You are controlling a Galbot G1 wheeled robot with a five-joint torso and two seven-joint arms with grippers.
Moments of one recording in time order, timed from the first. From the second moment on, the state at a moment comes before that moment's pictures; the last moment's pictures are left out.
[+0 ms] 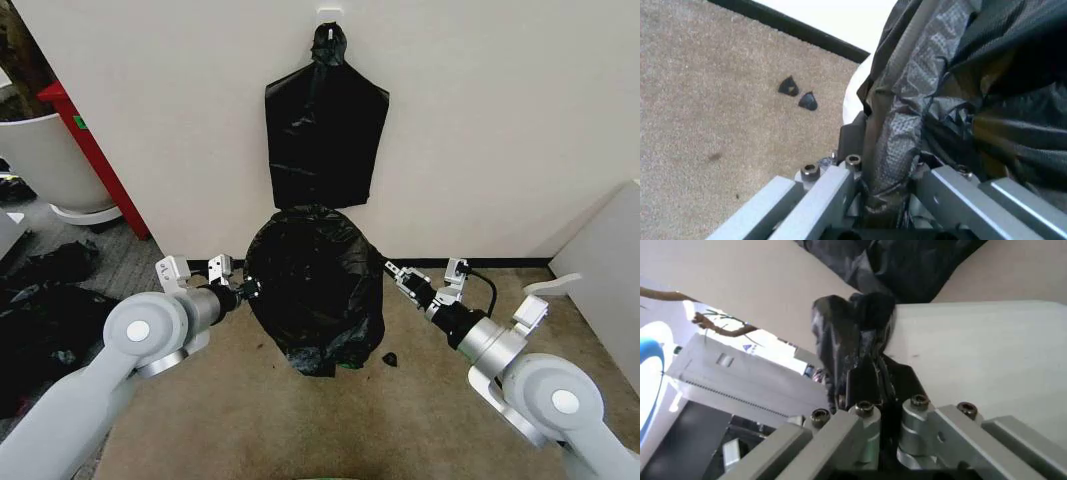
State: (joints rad) left arm 0.93 -0.84 -0.27 -2.17 -1.79 0.54 -0.84; right arm -1.30 0.93 0.44 2.30 1.65 -0.27 0.17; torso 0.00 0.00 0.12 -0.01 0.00
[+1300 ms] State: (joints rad) left arm 0.97 -0.86 -0.32 -2.19 -1.81 0.54 -0.81; right arm -1.31 0.88 0.42 2.25 1.42 -0.22 0.16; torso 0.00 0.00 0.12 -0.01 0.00
